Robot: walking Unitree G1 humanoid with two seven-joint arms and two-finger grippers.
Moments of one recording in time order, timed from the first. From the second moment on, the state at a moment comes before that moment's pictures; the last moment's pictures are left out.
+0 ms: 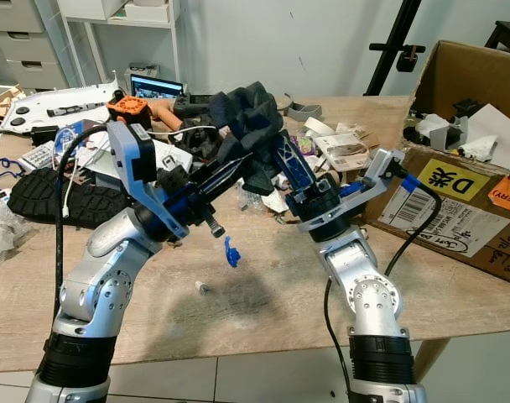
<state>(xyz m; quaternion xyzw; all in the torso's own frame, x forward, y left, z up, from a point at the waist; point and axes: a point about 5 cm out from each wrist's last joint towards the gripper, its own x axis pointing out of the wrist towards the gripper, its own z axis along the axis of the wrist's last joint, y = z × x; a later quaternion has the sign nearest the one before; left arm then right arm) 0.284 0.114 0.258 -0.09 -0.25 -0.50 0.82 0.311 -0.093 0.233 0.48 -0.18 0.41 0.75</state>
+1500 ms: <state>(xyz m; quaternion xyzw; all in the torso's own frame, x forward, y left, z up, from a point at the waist) 0.319 0.121 0.235 -0.01 -0.17 -0.35 0.92 0.348 -0.276 0.311 0.16 -0.31 -0.07 0.93</state>
